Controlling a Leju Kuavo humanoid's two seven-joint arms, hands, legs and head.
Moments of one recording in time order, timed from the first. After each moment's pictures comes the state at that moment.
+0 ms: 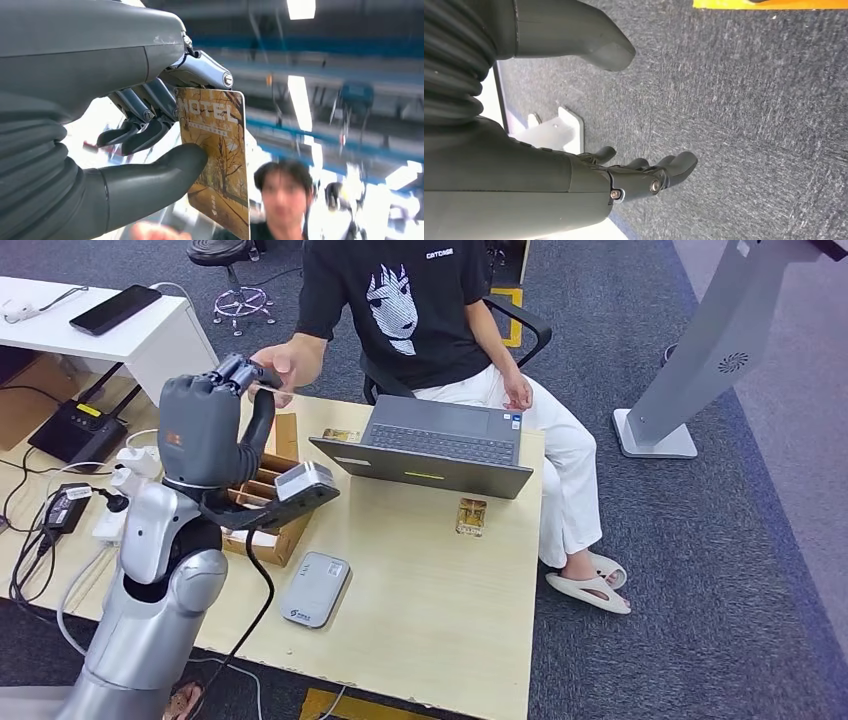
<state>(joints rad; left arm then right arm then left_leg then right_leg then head) -0.51 0.09 -0.40 -1.60 -1.10 0.25 0.04 -0.03 0.11 -0.34 -0.19 0.58 -0.41 0.20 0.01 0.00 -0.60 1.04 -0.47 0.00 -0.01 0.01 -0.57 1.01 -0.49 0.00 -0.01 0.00</state>
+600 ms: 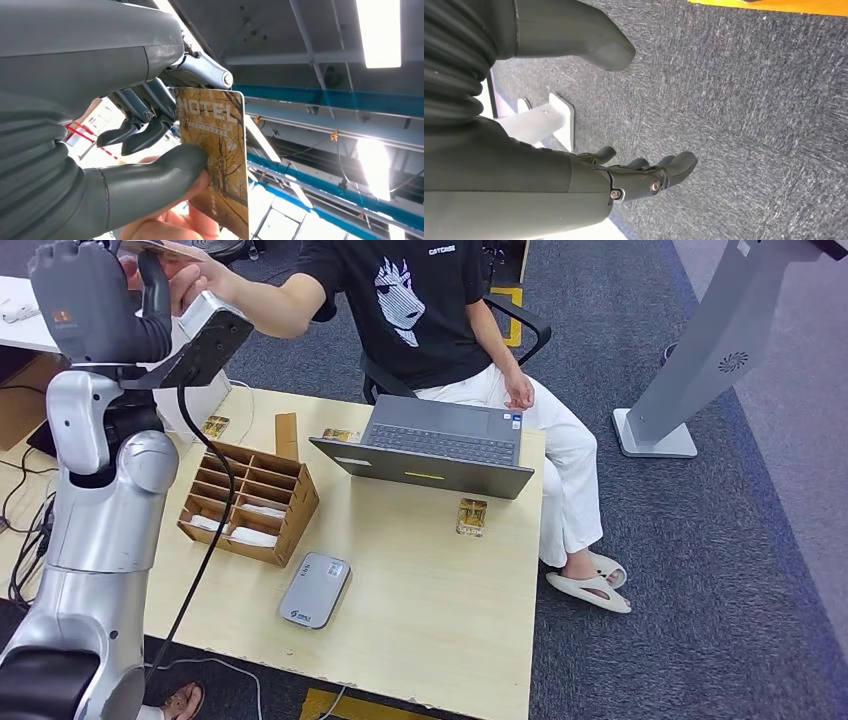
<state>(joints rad) -0.84 0.09 -0.24 -1.27 -1.11 0.39 0.06 -0.05 0.11 -0.34 -0.19 0.65 -0.39 0.19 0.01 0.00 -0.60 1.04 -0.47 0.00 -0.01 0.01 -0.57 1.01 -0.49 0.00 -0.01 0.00</state>
